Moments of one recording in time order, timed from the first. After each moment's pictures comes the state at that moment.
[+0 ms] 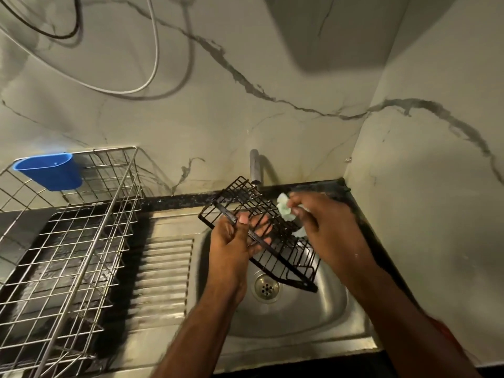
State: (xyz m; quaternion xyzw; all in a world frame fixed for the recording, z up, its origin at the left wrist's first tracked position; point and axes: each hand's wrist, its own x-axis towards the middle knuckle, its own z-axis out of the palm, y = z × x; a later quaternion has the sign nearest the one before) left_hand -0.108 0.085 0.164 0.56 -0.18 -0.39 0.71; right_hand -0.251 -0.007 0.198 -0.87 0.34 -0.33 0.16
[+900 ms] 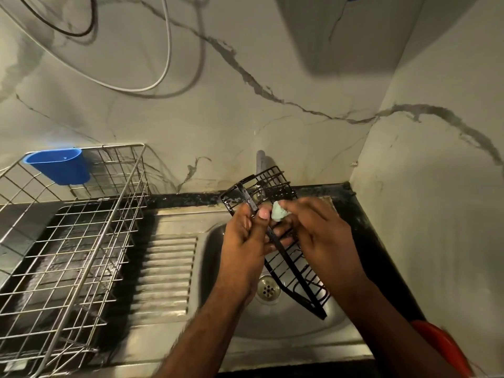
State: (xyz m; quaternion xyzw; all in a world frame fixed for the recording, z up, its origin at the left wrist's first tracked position) left_hand -0.120 0.092 0.188 0.51 -0.29 -0.39 0.71; right_hand -0.243 0.012 0.186 -0.87 0.25 -0.40 0.13
